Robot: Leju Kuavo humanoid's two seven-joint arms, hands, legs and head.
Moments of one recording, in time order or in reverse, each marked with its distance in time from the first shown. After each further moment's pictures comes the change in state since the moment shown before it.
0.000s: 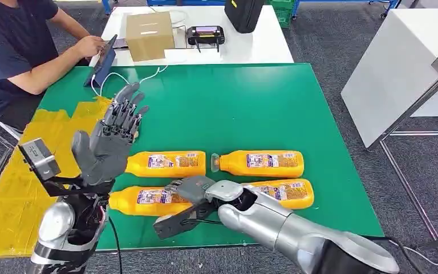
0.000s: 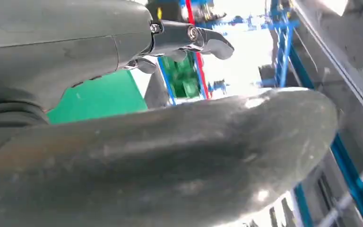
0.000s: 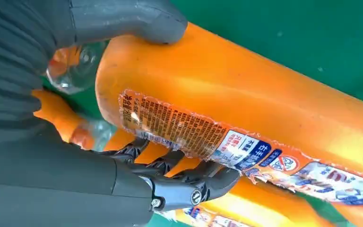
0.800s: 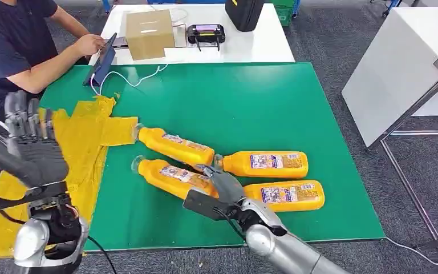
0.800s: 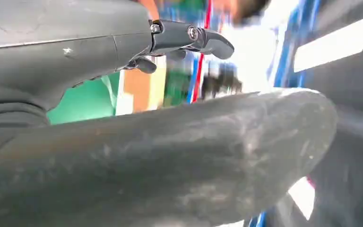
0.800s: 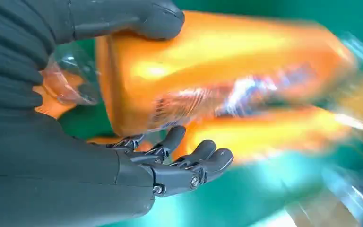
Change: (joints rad) left arm 0.134 -0.029 0.203 -0.116 0.016 0.528 -0.133; right arm 0.371 -0.124 -0.369 -0.405 -0.156 -0.497 -0.009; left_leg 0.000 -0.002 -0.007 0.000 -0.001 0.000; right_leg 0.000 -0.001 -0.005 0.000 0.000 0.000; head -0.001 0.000
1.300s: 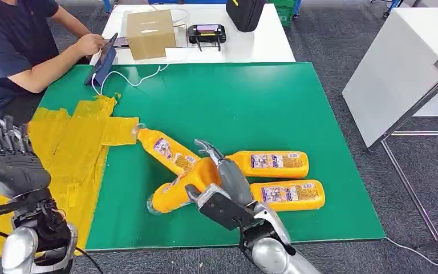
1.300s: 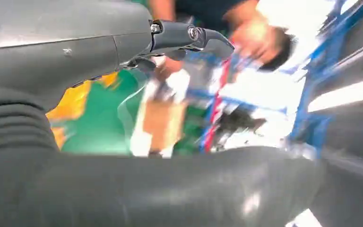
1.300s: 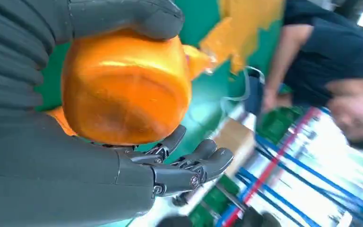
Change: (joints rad) left arm 0.049 0.006 0.042 -0.017 -0.016 0.051 0.094; right arm 0.167 0.044 -0.154 -0.347 0.014 -0.051 -0.127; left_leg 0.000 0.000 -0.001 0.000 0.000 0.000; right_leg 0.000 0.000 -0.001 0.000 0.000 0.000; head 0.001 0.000
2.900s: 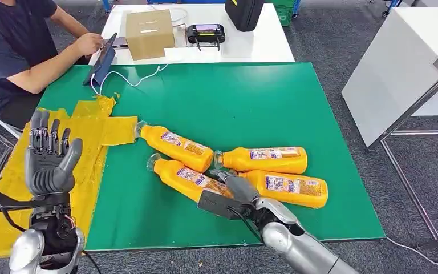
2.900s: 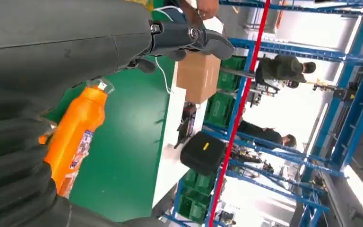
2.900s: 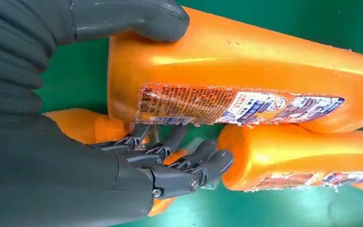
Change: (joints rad) left arm 0.003 0.014 -0.043 0.033 0.065 -0.121 0.088; right arm -0.179 -0.116 0.106 0.342 0.036 0.271 0.232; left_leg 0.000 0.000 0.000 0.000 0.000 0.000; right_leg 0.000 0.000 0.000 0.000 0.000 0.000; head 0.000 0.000
